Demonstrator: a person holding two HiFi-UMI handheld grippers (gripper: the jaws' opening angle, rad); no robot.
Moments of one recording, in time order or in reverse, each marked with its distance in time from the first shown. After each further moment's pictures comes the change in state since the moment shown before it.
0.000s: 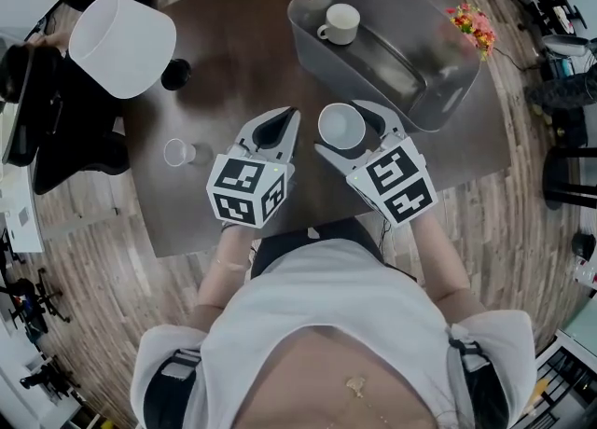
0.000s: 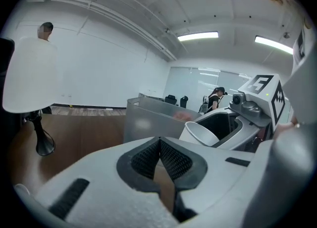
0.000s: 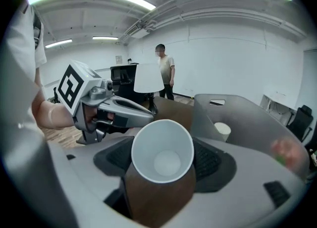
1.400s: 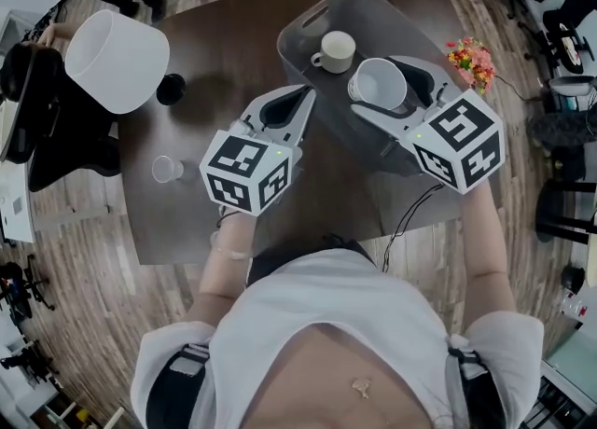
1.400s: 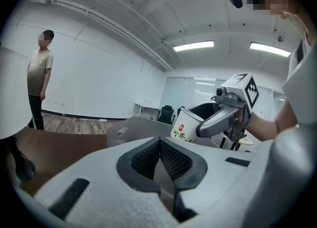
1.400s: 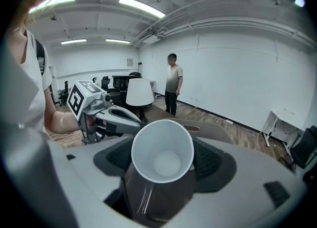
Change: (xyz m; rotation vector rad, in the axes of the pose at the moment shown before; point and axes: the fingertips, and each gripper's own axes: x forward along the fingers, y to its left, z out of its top) left arm 0.073 -0.014 0.090 0.026 -0.131 -0.043; right arm -0.044 -0.140 0.071 -0.139 -0.069 0.060
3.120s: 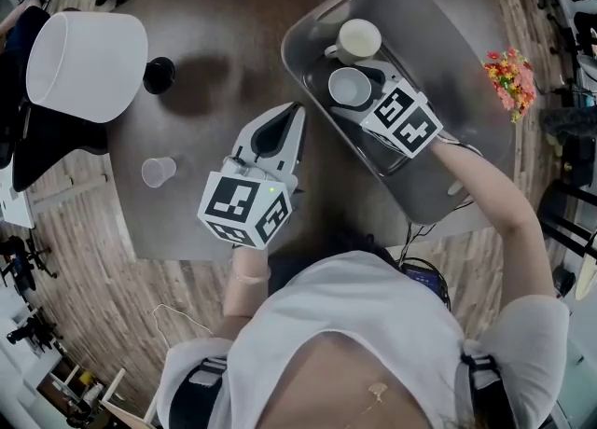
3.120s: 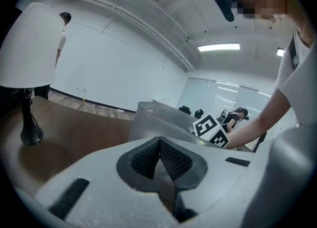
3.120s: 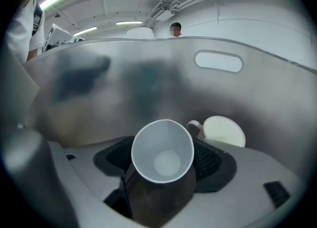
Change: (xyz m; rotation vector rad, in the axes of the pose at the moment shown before) left arm 0.010 0.061 -0.052 -0.195 0.008 0.189; right arm 0.183 -0.019 -0.127 -0.088 0.219 0.250
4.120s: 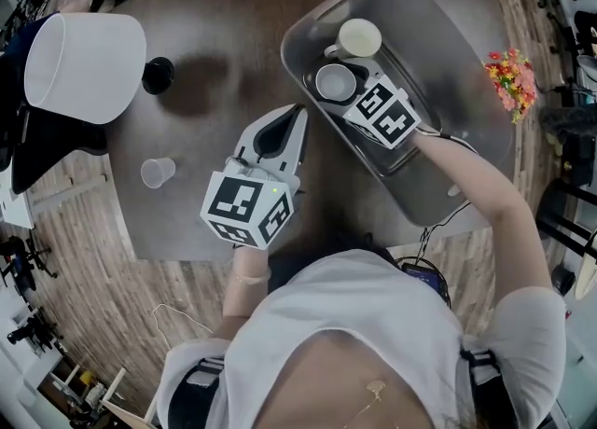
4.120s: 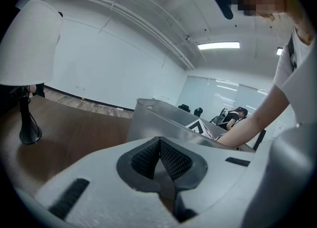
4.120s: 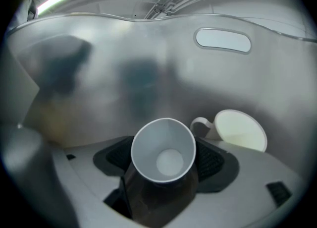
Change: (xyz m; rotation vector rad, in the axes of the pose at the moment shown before) left arm 0.004 0.001 -0.011 0.002 0.023 -0.009; right arm 0.044 -0.002 -0.004 0.045 -0.035 -0.007
